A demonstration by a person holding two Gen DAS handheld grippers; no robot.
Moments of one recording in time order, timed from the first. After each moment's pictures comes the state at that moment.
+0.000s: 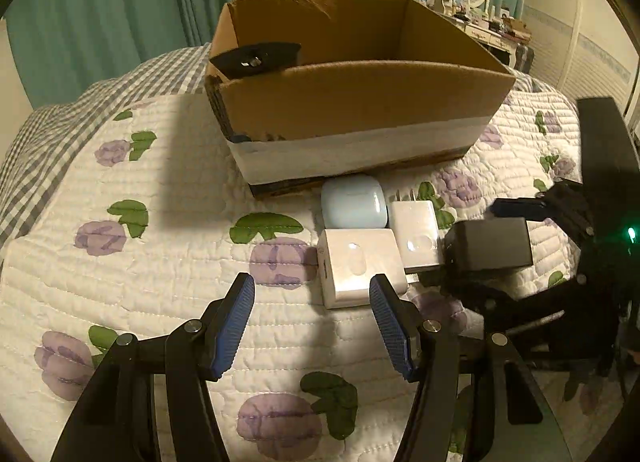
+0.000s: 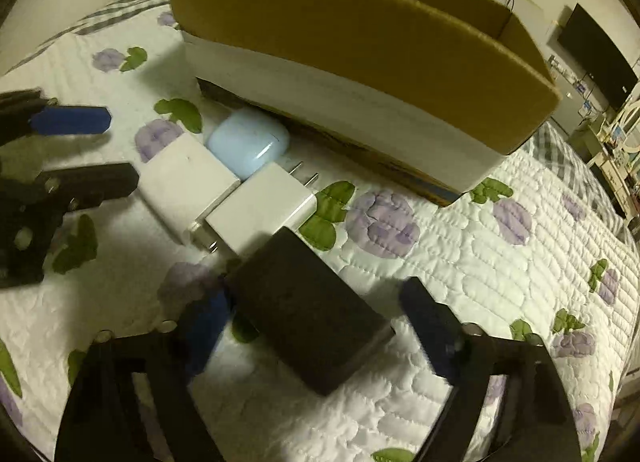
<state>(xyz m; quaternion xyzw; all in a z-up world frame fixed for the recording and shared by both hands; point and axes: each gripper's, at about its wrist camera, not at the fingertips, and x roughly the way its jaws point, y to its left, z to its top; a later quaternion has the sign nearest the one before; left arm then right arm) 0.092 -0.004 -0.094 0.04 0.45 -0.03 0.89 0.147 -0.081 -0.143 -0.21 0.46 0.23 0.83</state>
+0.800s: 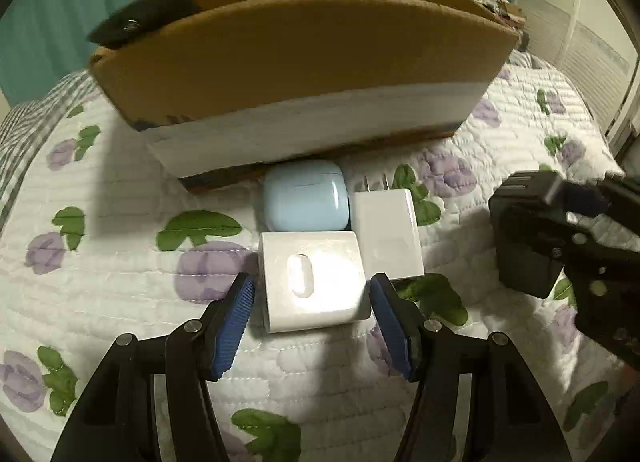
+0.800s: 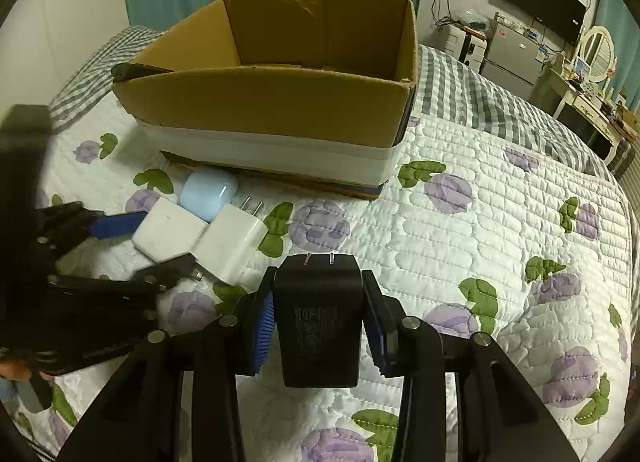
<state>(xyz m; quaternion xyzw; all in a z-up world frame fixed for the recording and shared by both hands) 0.114 -0.039 -0.122 0.04 0.48 -0.05 0.87 0.139 -0.120 -0.099 -0.10 0.45 0.17 0.87</state>
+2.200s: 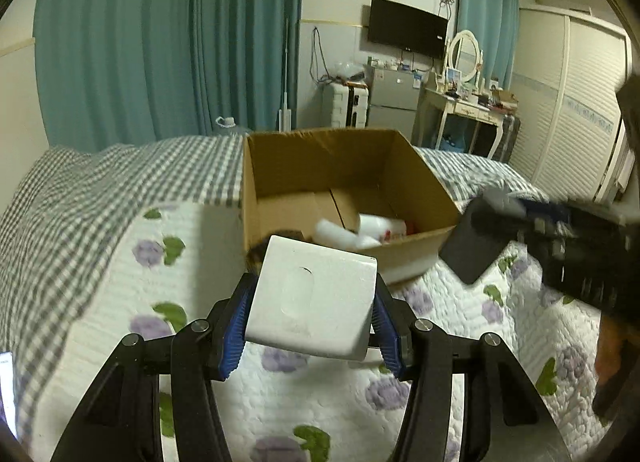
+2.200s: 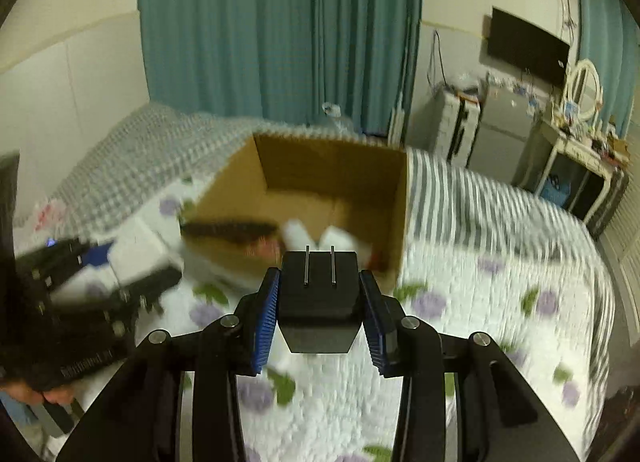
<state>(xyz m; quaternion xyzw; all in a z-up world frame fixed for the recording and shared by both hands) 0.085 0.006 0.005 0.00 0.33 -0.04 0.94 0.142 -0.100 0.035 -0.07 0.32 0.19 0.92</state>
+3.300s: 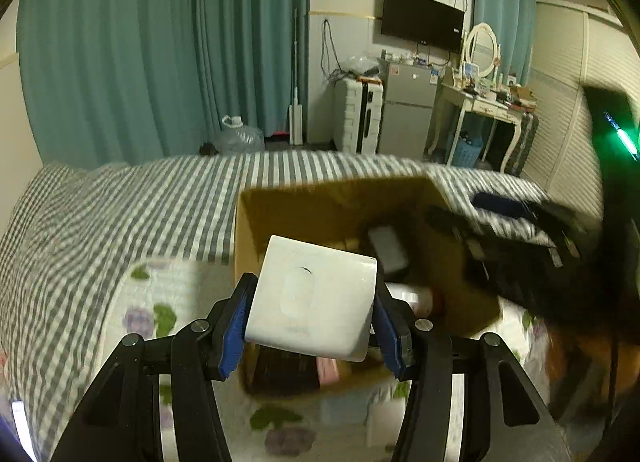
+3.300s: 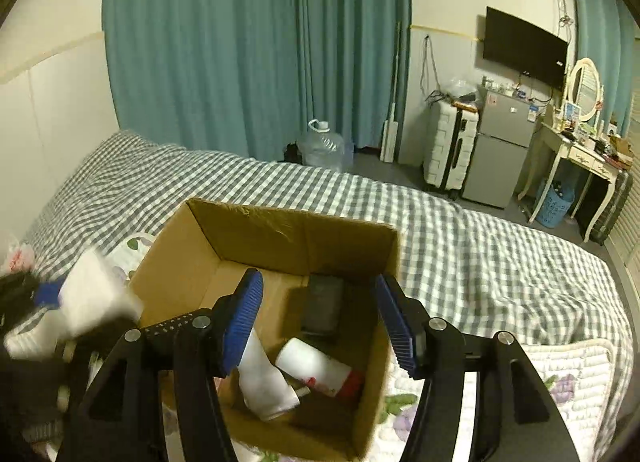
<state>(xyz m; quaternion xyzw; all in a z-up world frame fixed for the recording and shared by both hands) 0.188 -0.007 0.036 0.01 0.35 -0.01 0.94 0.260 -0.105 0.022 -0.04 0.32 0.17 0.93</state>
